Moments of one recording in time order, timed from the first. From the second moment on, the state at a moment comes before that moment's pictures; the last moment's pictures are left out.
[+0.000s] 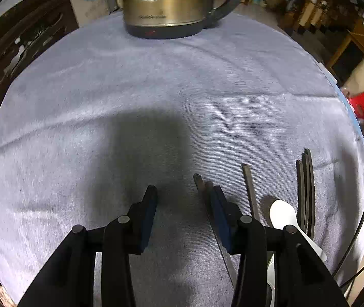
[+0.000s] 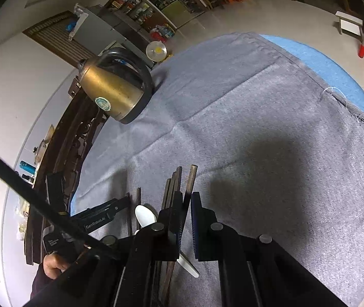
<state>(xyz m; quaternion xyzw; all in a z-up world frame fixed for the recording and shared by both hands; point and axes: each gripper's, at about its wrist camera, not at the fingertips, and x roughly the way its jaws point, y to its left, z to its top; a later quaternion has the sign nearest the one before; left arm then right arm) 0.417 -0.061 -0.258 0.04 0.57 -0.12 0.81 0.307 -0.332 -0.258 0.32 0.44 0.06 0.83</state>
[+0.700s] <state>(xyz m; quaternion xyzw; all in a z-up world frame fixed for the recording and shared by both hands) 0.330 -0.028 -0.167 -0.02 0.44 -0.15 0.88 0.237 -0.283 -0.160 0.25 0.36 0.07 0.90</state>
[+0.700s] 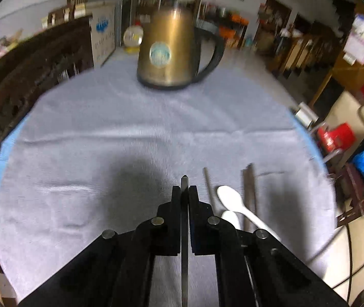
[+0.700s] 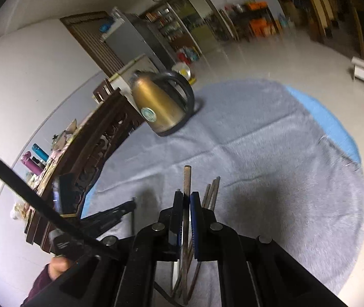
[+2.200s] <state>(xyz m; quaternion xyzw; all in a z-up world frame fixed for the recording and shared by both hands) 0.140 0.037 -0.071 -0.09 0.28 -0.17 0.94 0.050 -0.186 -0.078 0.16 0.27 0.07 0.95</state>
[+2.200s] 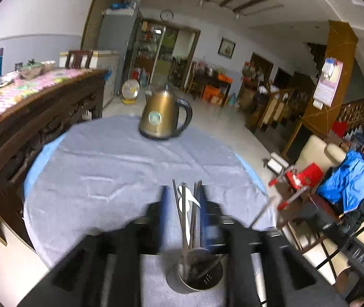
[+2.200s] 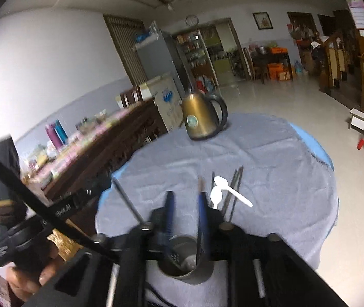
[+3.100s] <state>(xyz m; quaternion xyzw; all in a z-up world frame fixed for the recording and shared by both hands) 0.199 0.083 -0.168 -0.11 0.38 -0.09 0.91 0.071 -0.269 -0.149 0.27 0.31 -0.01 0.91</state>
